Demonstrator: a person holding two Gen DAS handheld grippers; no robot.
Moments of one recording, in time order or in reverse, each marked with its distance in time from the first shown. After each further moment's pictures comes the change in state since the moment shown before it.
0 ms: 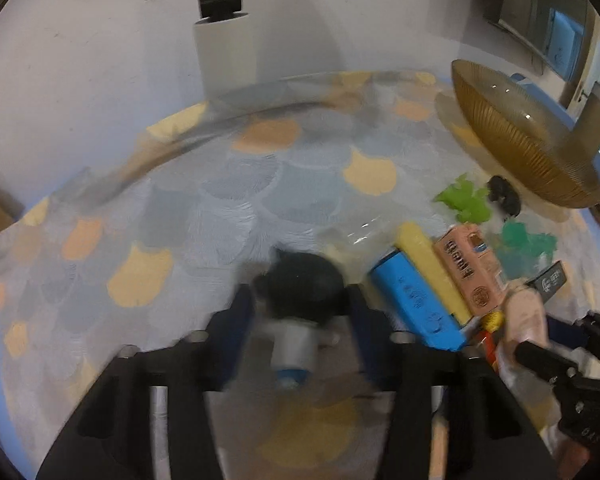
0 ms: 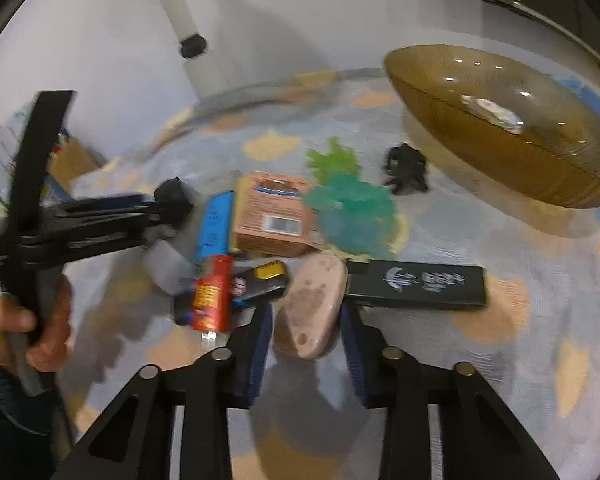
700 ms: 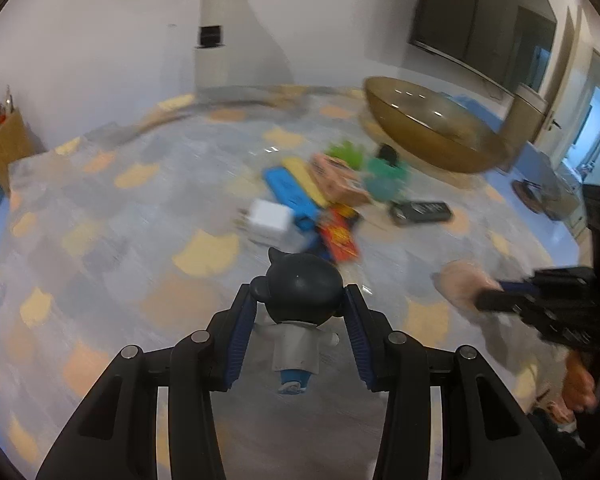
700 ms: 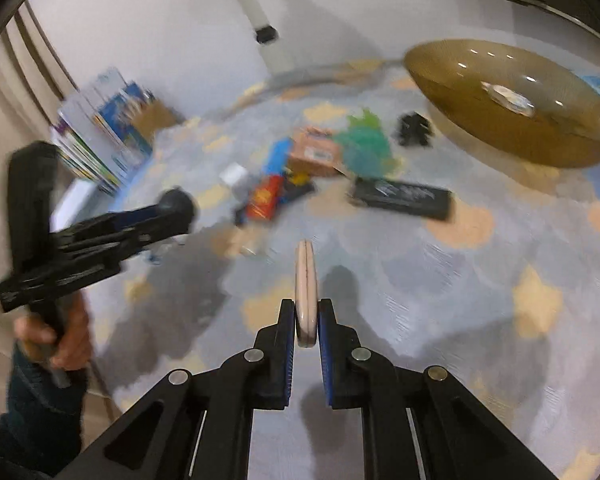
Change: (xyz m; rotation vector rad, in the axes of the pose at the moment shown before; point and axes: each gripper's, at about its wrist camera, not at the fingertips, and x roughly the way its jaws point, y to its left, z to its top) left arm -0.097 -0.066 -0.106 -0.076 -0.115 -0.100; right arm -0.074 -0.040 -0.052 -0.139 0.093 0.182
